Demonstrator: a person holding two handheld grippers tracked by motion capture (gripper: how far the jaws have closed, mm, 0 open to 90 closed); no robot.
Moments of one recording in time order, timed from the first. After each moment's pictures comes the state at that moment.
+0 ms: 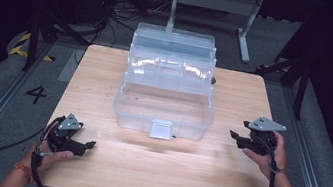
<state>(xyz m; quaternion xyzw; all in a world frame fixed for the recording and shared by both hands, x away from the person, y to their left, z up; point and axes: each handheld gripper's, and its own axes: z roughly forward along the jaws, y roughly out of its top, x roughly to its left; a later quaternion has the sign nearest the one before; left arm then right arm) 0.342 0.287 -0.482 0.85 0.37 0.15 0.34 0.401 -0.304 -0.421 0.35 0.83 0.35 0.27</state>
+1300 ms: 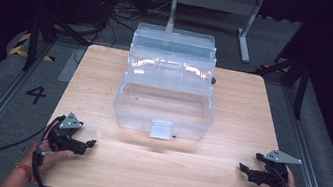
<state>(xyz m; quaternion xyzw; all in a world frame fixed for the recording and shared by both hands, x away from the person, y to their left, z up) 0.343 0.286 -0.481 0.85 0.39 0.15 0.33 0.345 -0.366 -0.487 0.43 0.81 0.36 0.19</state>
